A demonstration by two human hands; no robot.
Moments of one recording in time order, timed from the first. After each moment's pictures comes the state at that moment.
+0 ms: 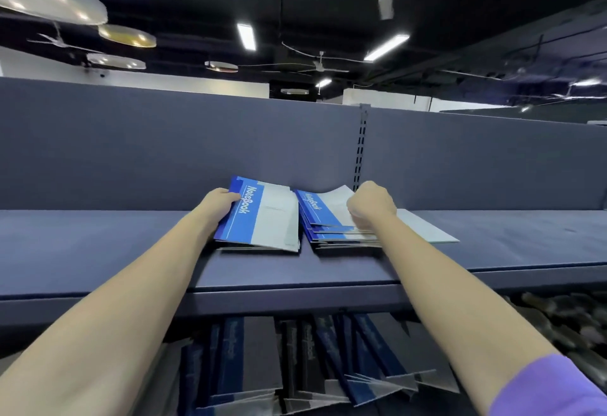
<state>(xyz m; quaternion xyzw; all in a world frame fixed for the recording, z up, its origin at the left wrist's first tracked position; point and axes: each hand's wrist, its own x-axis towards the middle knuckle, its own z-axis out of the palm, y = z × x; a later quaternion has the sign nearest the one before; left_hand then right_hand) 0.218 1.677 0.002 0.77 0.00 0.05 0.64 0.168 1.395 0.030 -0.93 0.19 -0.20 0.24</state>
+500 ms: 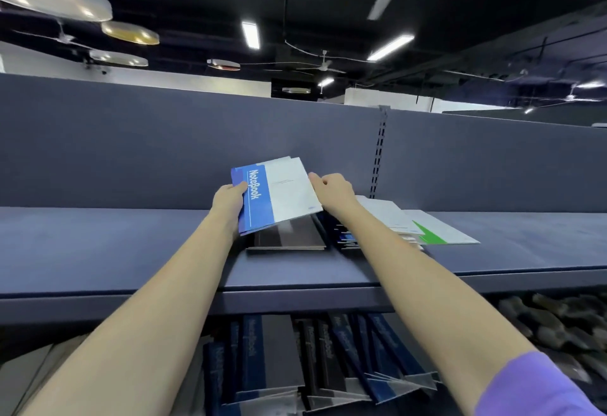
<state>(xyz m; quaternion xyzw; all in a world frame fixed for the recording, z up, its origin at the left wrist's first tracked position) 0.213 1.691 0.001 0.60 0.04 0.06 0.80 0.179 1.494 0.033 -0.88 0.01 -0.22 0.42</state>
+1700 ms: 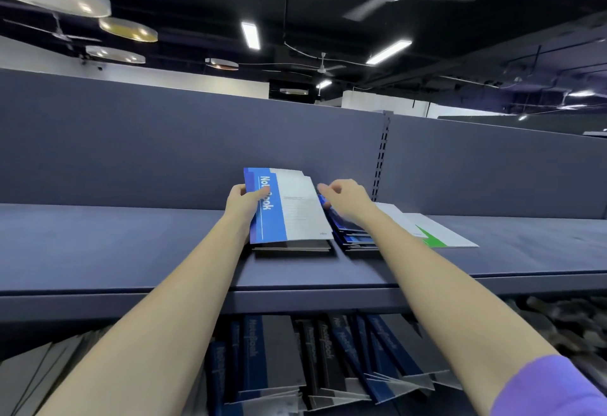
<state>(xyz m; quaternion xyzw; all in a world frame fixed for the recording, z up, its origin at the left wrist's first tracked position) 0.198 1.683 -0.001 0.62 -0.01 0.07 0.78 0.174 1.473 0.033 -0.93 0.00 -0.18 0.33</state>
